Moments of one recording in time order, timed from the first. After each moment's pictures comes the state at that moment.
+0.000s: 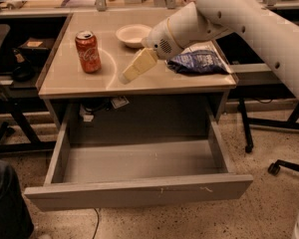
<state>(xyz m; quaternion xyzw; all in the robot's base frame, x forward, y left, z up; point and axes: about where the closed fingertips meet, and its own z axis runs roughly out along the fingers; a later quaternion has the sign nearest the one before) 0.640 0.034 0.898 -0.53 0.72 0.28 0.34</state>
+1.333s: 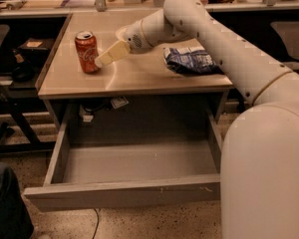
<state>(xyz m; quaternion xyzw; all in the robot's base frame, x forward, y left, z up) 0.742 0.104 0.874 -0.47 0.72 0.32 0.39</state>
